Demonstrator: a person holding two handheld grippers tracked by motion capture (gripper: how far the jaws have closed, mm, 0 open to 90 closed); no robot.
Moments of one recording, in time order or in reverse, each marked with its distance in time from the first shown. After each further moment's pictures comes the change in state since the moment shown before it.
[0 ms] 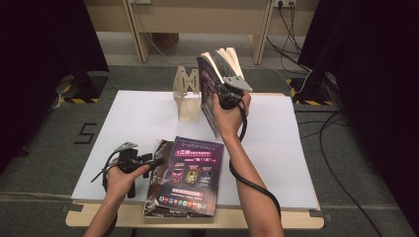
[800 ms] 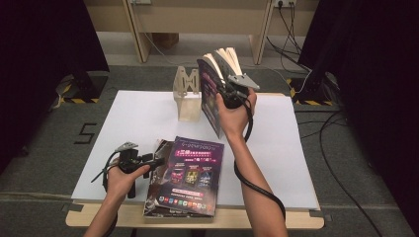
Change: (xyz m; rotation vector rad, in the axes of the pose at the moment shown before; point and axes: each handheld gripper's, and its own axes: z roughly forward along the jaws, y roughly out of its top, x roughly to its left) left arm -0.001 0.000 -0.001 0.001 0.002 0.004; right arm -0.007 0.011 -0.016 0.037 0.023 0.034
